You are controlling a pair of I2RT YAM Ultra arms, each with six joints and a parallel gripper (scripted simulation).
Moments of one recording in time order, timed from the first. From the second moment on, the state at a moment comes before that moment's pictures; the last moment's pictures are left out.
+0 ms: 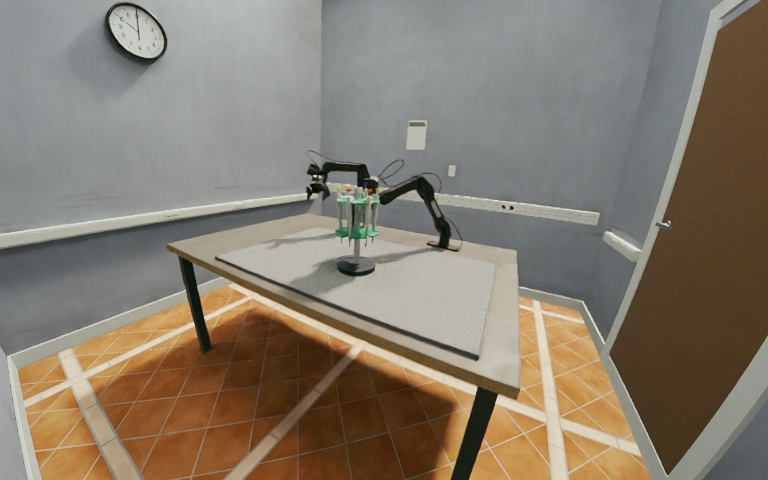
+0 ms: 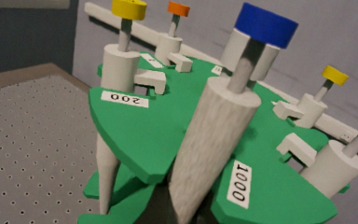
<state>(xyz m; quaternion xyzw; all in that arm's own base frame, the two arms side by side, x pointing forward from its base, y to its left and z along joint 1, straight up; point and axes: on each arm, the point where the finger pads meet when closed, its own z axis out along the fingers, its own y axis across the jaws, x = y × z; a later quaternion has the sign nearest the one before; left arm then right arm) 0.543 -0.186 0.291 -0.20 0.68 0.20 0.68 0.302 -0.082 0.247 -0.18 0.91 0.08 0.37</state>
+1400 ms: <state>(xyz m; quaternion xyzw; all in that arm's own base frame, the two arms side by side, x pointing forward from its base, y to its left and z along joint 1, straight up) 0.543 -0.186 0.291 -0.20 0.68 0.20 0.68 0.302 -0.082 0.247 -0.18 0.91 0.08 0.37</state>
